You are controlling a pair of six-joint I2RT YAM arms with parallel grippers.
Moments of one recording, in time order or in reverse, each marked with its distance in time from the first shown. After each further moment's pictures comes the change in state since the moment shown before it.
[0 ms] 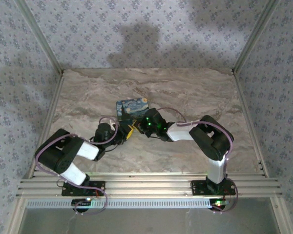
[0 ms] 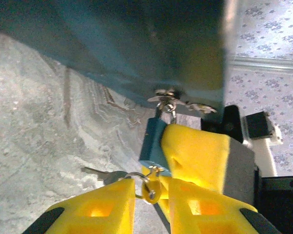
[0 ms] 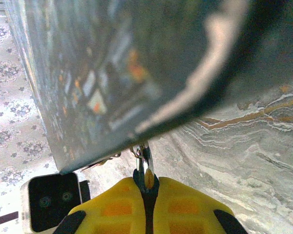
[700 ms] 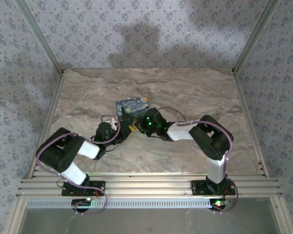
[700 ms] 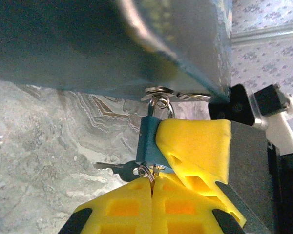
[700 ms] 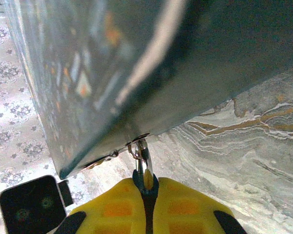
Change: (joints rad) left arm 0.000 -0.004 0.026 -0.046 0.006 0.274; right arm -0.007 0.005 0.000 0.002 -0.015 -0.009
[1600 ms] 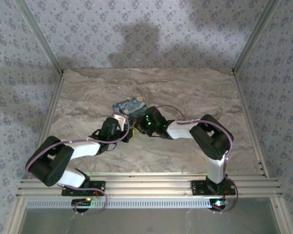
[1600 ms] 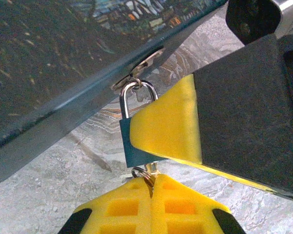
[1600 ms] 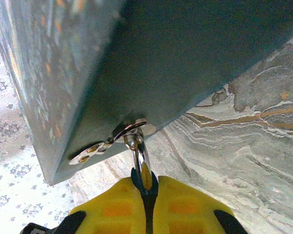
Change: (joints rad) left arm -0.088 -0.165 0.153 -0.552 -0.158 0.748; right arm -0.008 0.003 0.042 -0.105 -0.063 -0.132
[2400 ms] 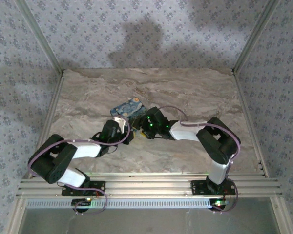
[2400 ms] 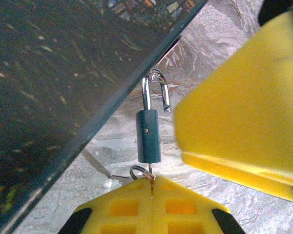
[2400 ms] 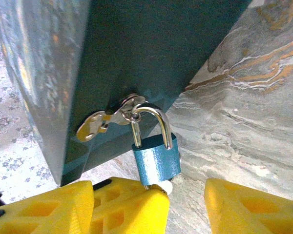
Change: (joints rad) left arm -0.004 0.043 -0.051 0.116 0.026 -0.091; right arm 0.002 -0.103 -0.035 -0.119 0.013 -0.002
